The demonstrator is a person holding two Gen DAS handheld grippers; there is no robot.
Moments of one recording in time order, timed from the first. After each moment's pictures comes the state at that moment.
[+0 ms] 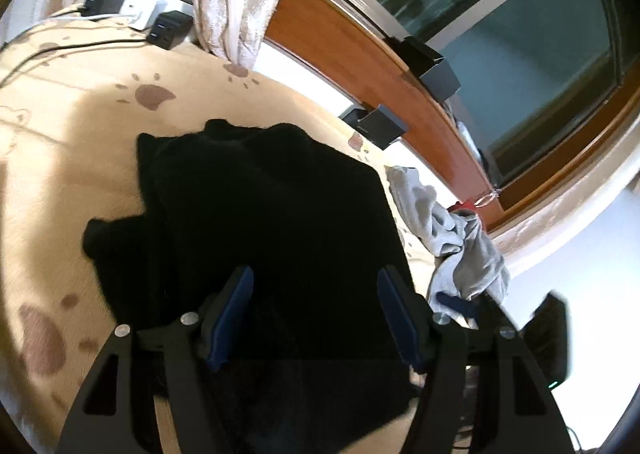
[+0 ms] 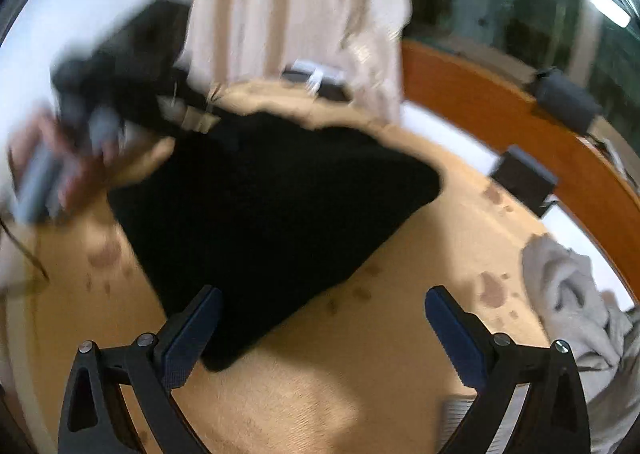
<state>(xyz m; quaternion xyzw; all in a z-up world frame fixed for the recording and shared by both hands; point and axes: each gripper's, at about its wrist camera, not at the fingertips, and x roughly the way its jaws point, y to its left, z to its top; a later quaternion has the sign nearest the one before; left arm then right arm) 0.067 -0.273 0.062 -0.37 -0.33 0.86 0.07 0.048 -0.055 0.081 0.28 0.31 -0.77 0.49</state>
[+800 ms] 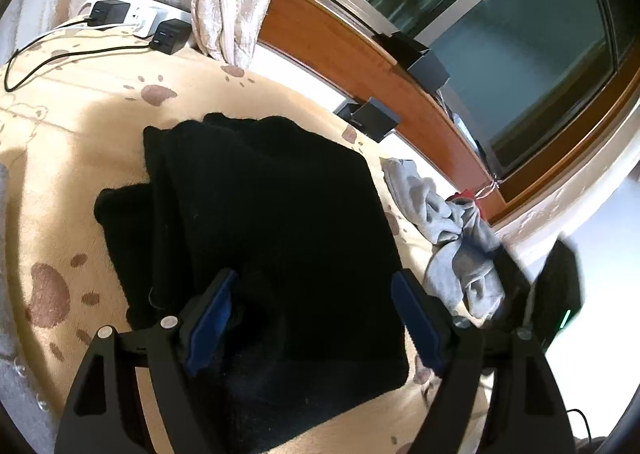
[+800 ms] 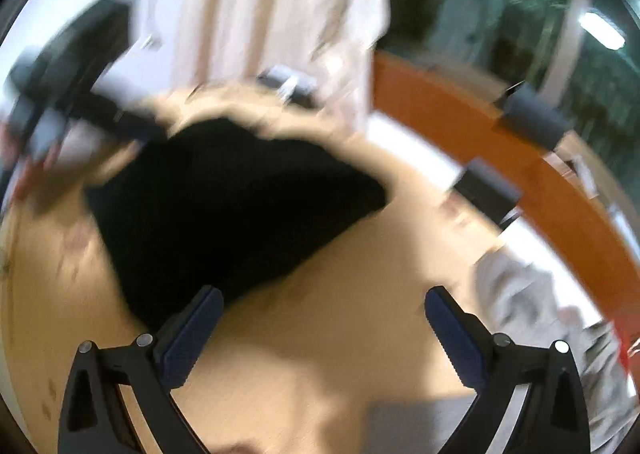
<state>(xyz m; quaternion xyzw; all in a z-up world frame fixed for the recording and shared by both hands) 0.081 -0.263 0.064 -0.38 -0.32 0.87 0.07 0.009 -0.023 0.108 0.23 0.29 -0.81 0.46</state>
